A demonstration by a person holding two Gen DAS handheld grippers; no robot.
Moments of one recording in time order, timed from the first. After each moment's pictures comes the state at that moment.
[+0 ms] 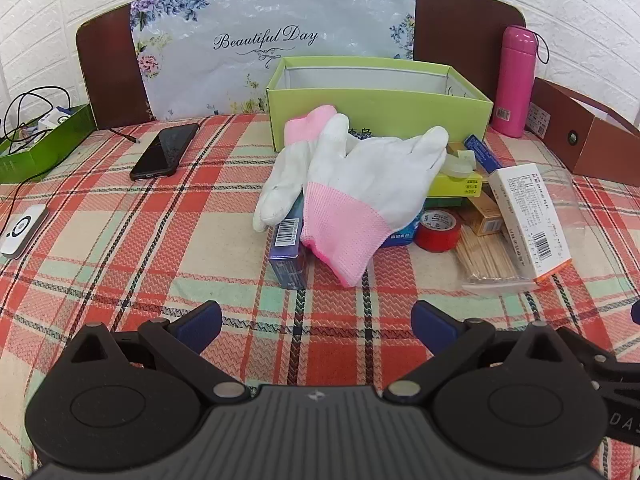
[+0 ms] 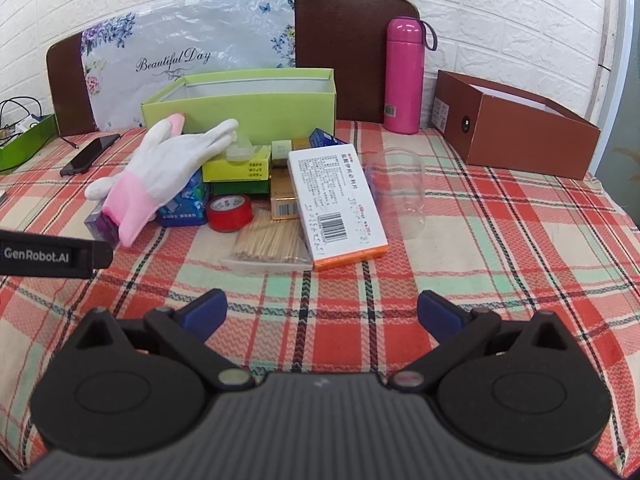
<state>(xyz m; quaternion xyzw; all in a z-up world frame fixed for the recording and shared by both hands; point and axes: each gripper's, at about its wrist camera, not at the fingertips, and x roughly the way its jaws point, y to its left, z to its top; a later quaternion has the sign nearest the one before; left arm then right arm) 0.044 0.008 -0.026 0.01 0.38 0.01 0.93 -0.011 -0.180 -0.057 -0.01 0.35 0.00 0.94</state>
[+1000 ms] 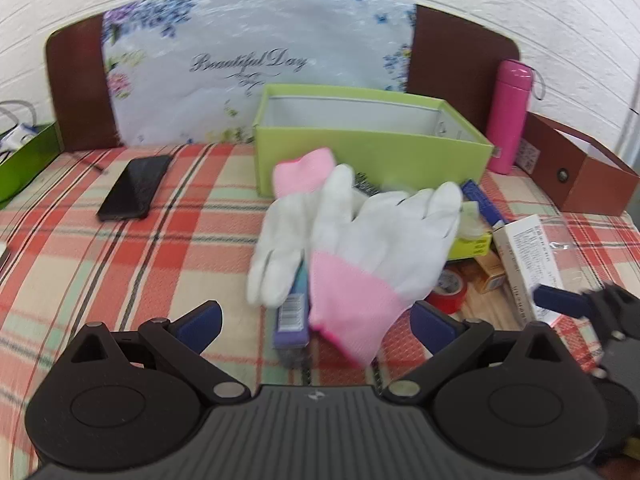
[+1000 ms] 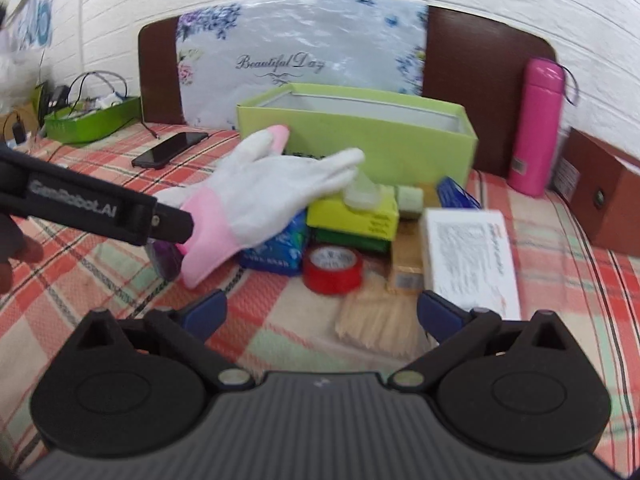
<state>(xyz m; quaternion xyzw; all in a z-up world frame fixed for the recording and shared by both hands) 0.094 0.031 -0.015 -0.01 0.34 -0.06 0.94 0.068 -0.122 -0.076 -0.08 0.30 0.15 0.94</state>
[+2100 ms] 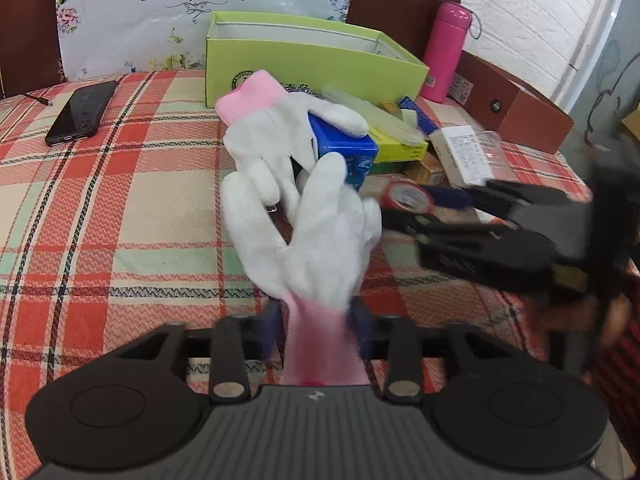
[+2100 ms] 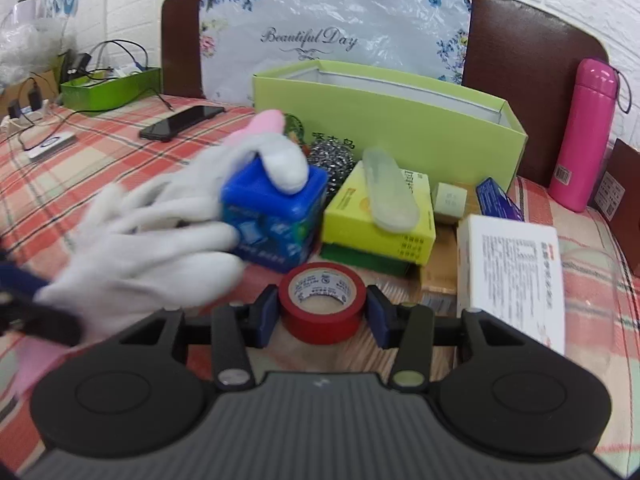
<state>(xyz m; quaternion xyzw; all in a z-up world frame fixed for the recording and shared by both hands) 0.053 0.053 -0.052 -0.04 0.42 -0.16 0.89 0.073 -0.131 -0.106 -0.10 0.31 0.20 0.92</state>
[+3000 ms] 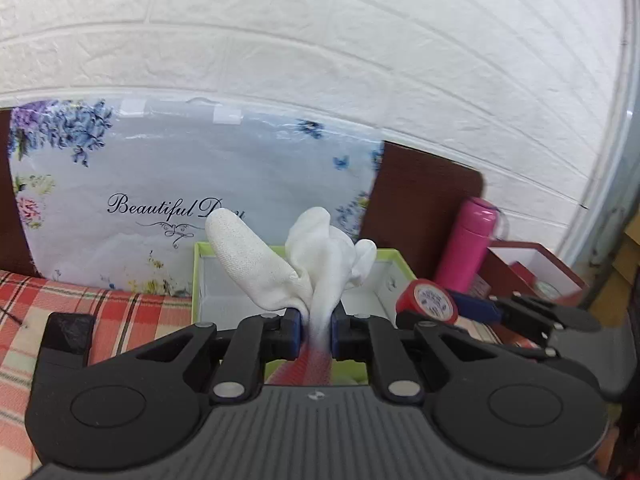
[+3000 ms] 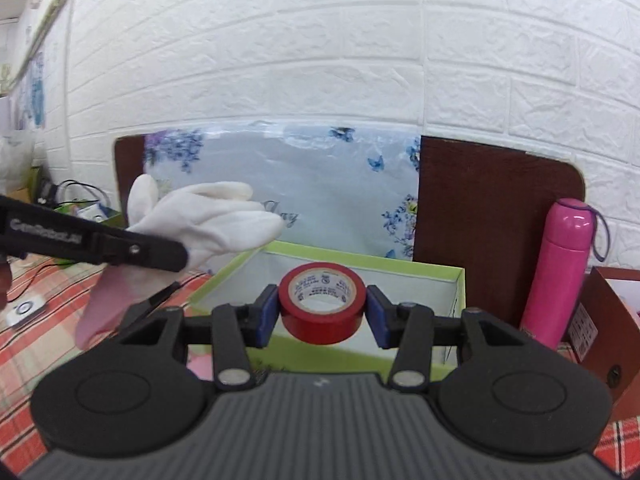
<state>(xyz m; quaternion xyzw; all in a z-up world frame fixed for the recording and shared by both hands) 0.230 0.048 0.072 -0.07 0.27 -0.16 0.95 0.229 -0.138 0.015 -0.03 0.21 0.16 0.96</state>
